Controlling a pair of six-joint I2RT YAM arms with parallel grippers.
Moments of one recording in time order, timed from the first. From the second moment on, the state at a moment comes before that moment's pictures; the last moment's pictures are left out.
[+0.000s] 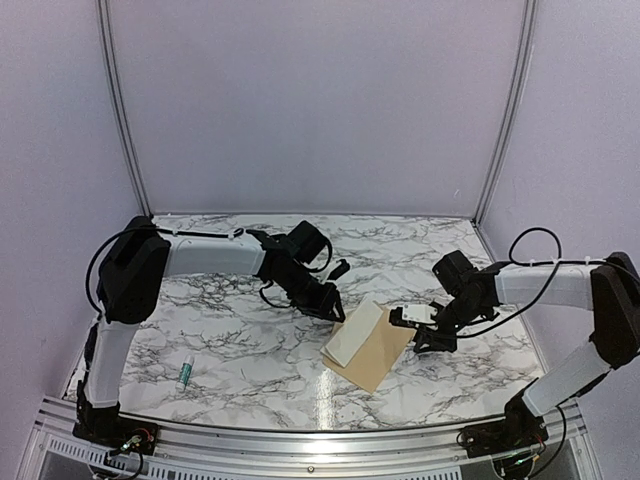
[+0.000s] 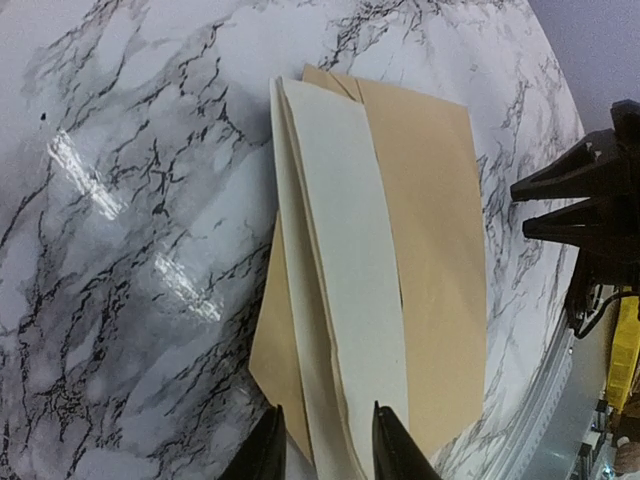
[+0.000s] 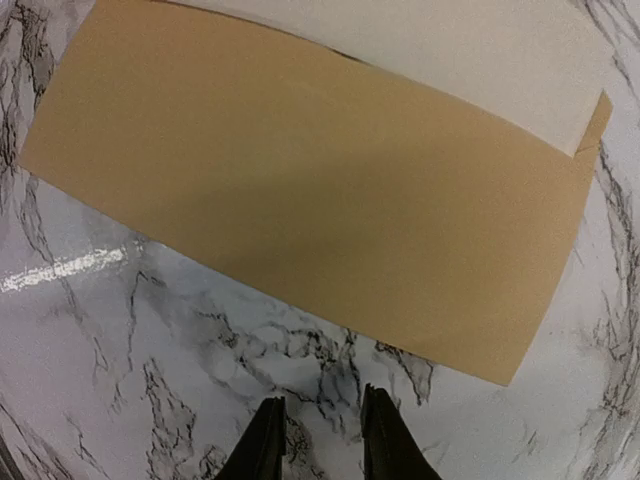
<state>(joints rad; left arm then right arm) -0.85 2.21 1.69 -0.50 0.49 -0.33 0.46 1.44 0.75 -0.60 -0.31 -0.84</state>
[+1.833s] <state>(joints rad) -0.87 2.26 1.63 -0.51 0.61 -0.39 0.52 1.70 0.92 -0.39 -0.09 -0.77</state>
